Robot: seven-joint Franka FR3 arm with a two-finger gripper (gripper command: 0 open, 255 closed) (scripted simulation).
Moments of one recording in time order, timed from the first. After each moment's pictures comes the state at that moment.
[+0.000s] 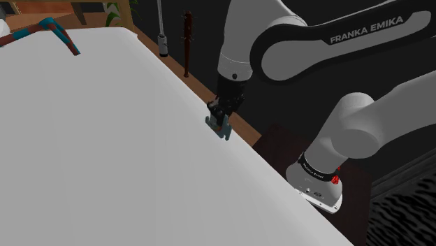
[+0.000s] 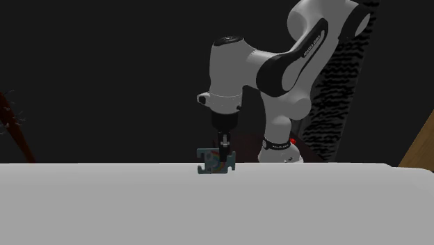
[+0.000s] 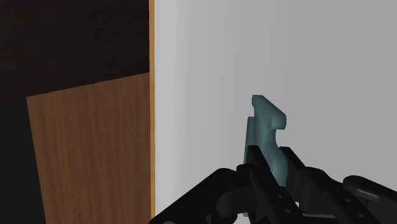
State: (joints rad) arm 0.10 -0.58 0.44 -2.64 0.29 2.12 0.55
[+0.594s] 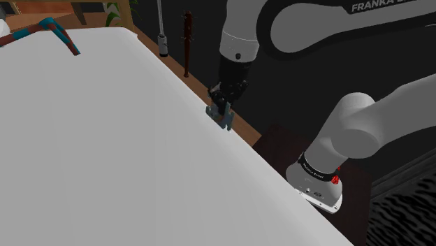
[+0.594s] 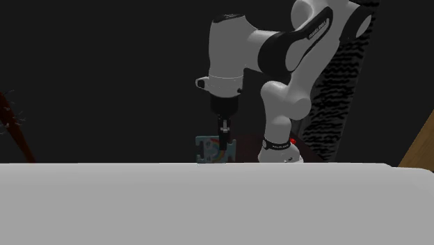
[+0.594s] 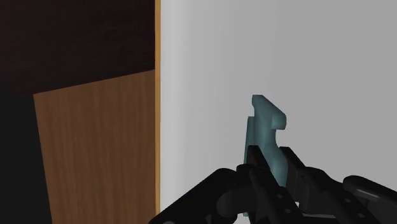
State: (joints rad) arm 0.09 -0.62 0.41 -2.54 0.27 1.99 0.55
